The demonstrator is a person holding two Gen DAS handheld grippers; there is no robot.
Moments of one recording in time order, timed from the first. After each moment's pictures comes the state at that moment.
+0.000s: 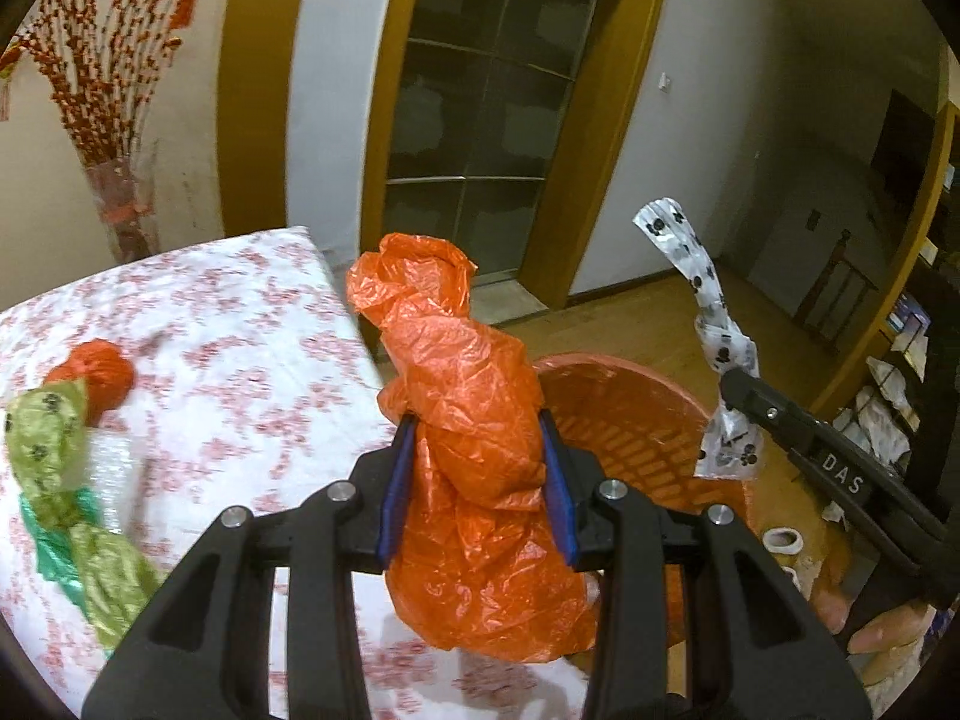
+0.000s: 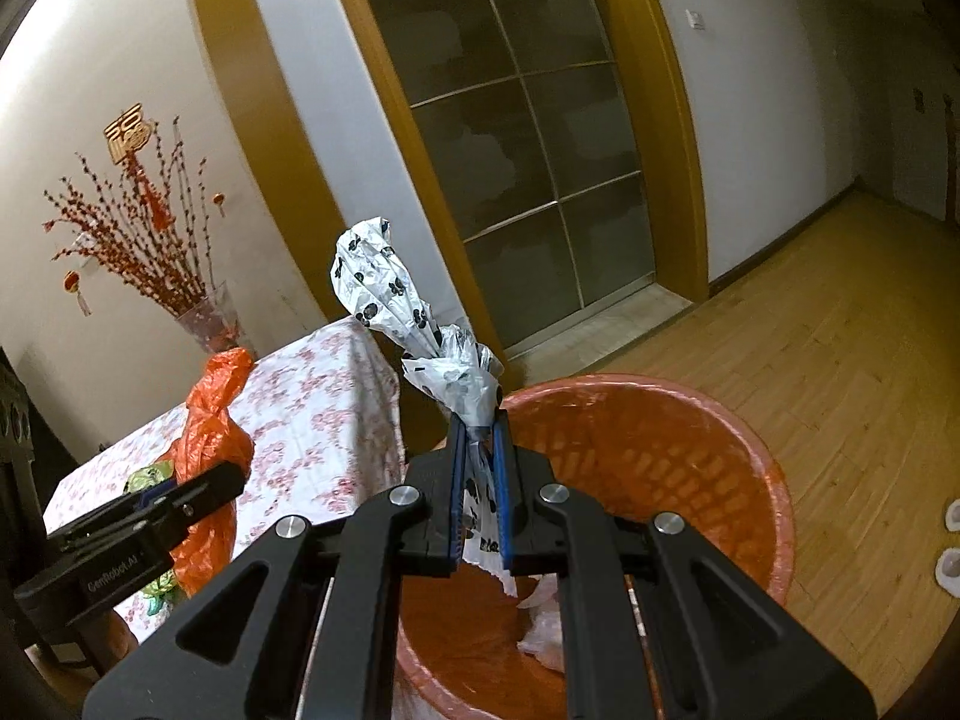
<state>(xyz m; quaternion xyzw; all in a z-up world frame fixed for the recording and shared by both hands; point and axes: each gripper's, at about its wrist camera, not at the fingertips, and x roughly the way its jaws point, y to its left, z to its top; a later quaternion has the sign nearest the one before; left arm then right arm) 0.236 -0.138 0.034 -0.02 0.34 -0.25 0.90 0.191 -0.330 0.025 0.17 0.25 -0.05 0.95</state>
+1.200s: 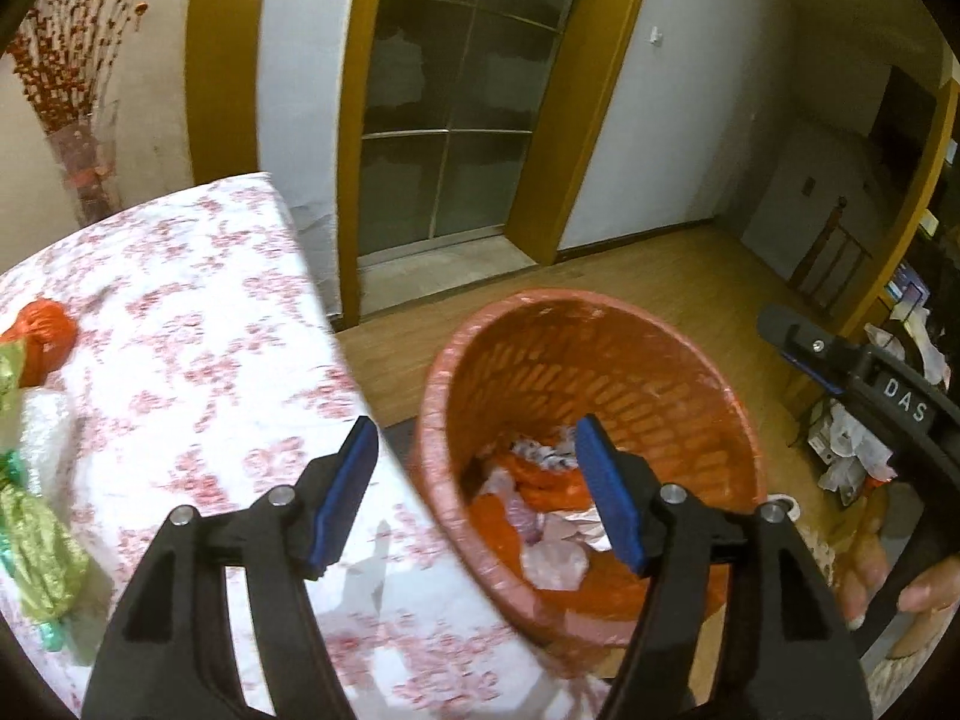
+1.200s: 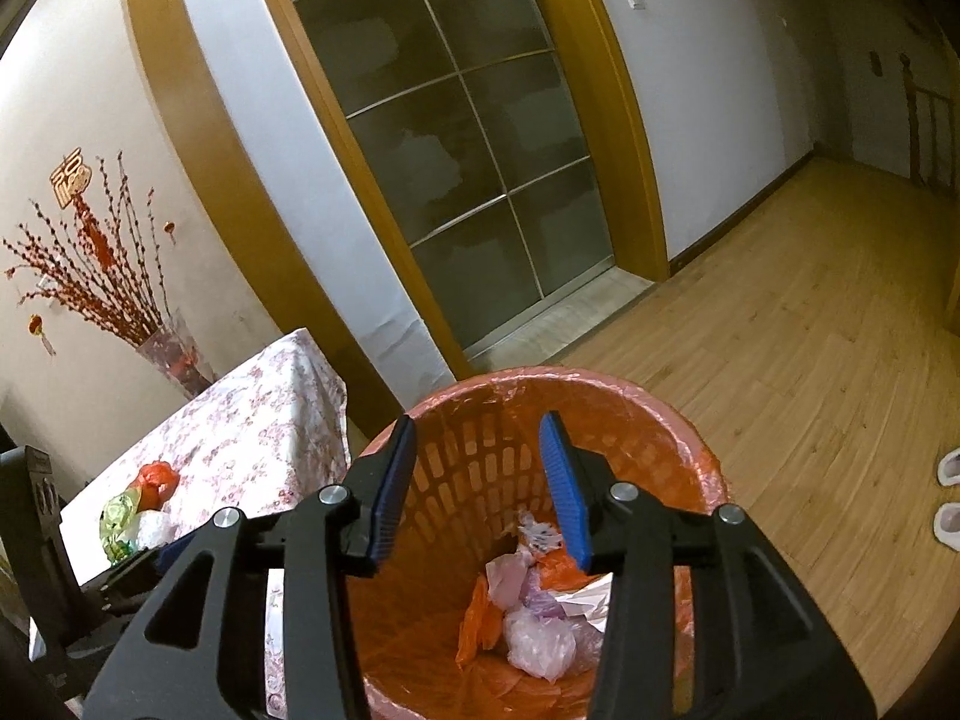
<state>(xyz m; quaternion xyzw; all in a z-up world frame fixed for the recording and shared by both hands) 0.241 -0.173 -0.003 0.00 0.39 -0.26 0.89 0.183 -0.364 0.013 0.20 0.25 -0.09 0.94</state>
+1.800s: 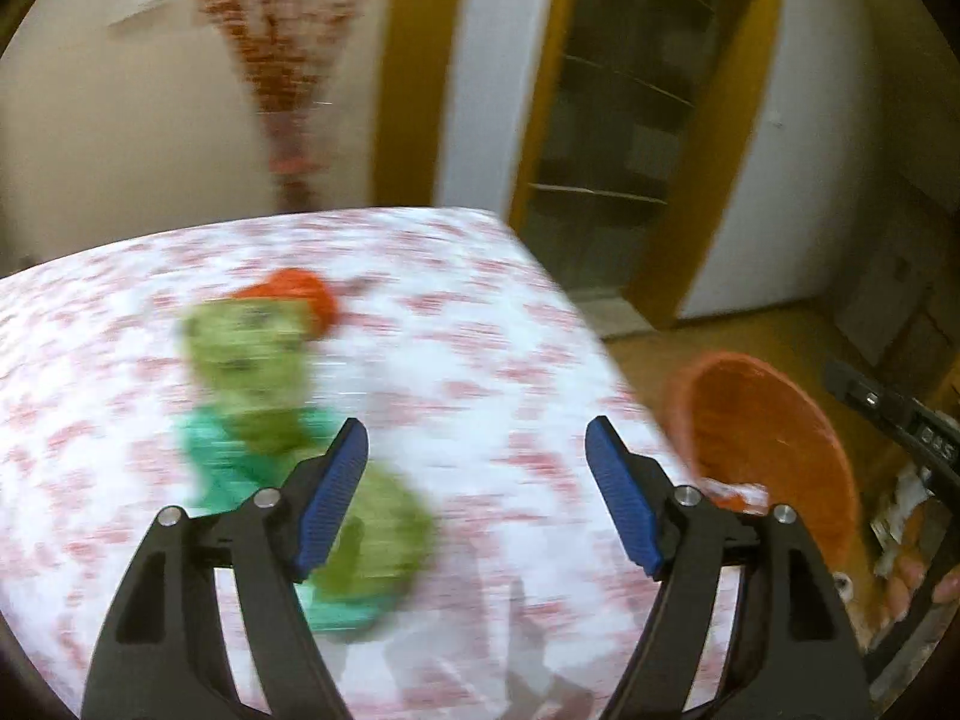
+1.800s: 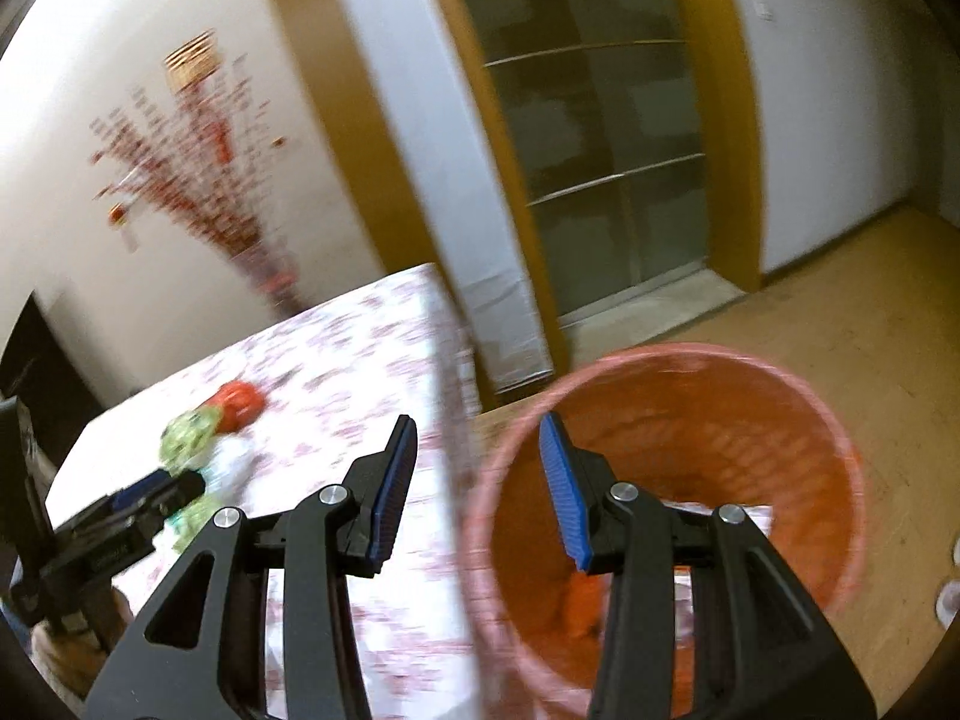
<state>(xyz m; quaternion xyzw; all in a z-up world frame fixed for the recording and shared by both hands) 0.221 0.014 0.021 -0.05 0.34 -0.10 0.93 0.209 -0.255 0.021 0.13 0.28 0.03 0.95</state>
